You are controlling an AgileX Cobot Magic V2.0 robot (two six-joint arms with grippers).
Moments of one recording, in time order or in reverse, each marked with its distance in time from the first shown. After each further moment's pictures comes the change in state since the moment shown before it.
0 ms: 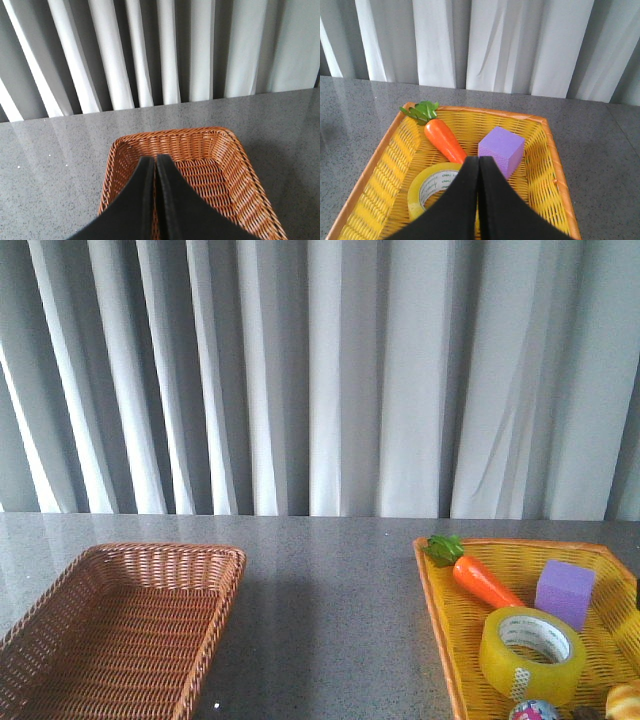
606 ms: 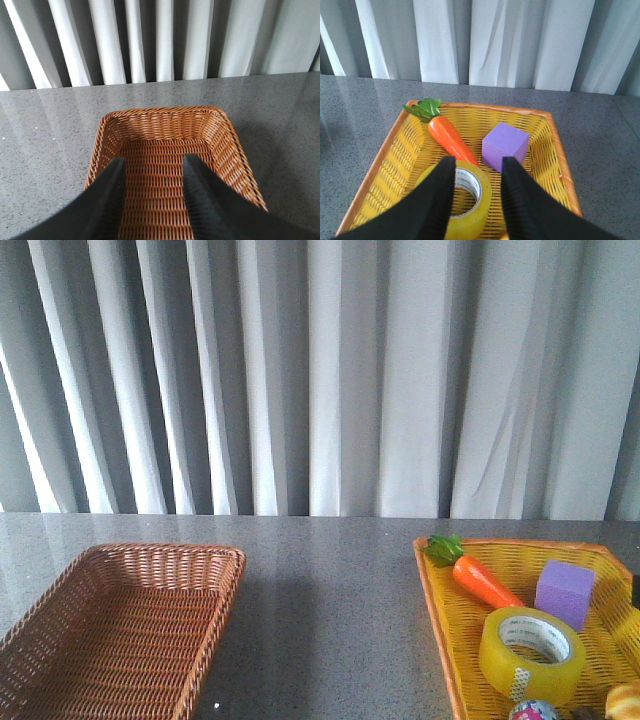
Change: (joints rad) left arm 0.000 0.007 0.000 -0.055 0.065 -0.007; right arm 0.000 0.009 -0.012 0.036 0.017 -0.005
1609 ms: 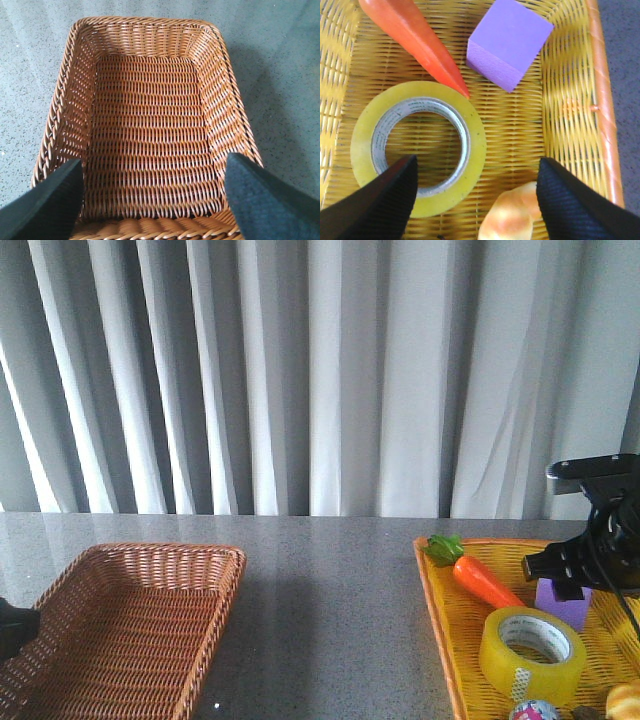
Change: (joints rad) left arm 0.000 0.057 0.000 -0.093 0.239 0.007; right arm 0.000 0.737 -0.646 0.086 0.606 -0.115
